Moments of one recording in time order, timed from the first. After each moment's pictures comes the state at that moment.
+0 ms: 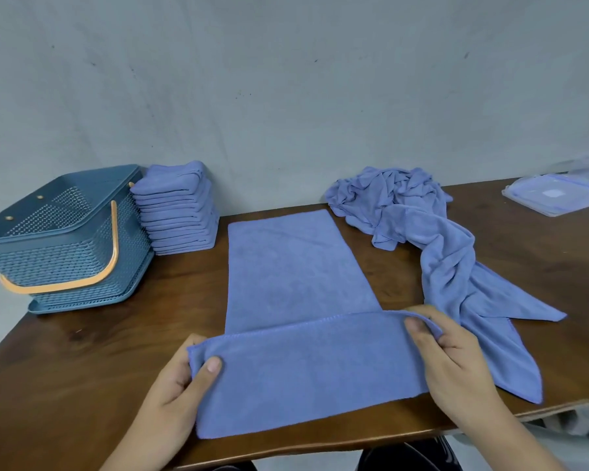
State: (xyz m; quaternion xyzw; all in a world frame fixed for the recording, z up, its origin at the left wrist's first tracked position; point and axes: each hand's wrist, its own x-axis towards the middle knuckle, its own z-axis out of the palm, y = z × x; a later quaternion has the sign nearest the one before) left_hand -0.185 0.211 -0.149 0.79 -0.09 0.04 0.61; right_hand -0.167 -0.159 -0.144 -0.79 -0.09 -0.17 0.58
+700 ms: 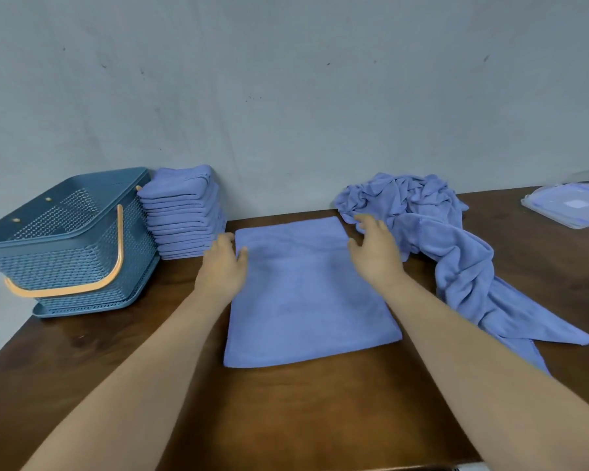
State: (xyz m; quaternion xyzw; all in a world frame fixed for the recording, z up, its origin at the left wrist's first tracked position) left_hand 0.047 0.192 -0.123 0.94 0.05 0.14 0.31; right_hand 0.063 -0.115 -0.128 -0.90 -0.02 -0.18 0.41
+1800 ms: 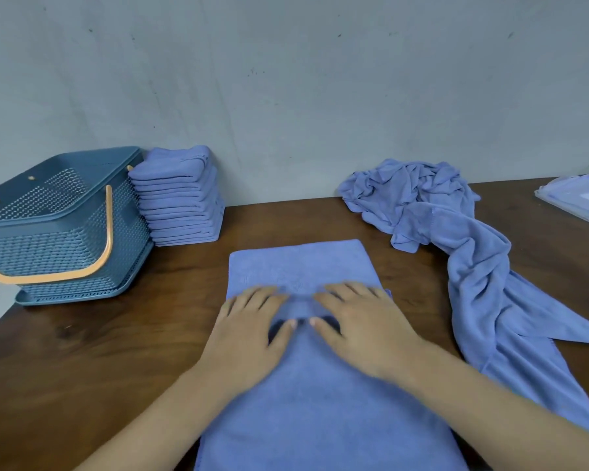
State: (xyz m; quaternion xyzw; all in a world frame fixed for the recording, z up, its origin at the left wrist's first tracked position) left_hand -0.070 0.158 -0.170 0.98 -0.14 0.09 0.13; right_hand -0.057 -0.079 -0.154 -0.97 -0.22 -0.03 0.07
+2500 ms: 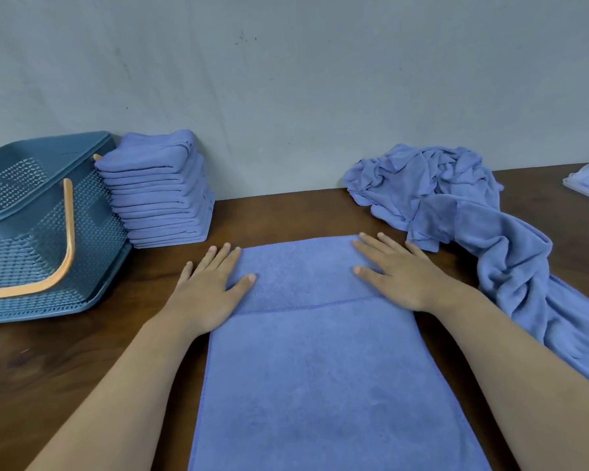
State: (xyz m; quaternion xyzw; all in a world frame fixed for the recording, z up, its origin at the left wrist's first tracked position) left_hand 0.061 0.232 -0.185 0.99 -0.04 -0.03 0.12; right_hand 0.083 -0.149 -0.184 -0.98 -0.14 0.05 0.14
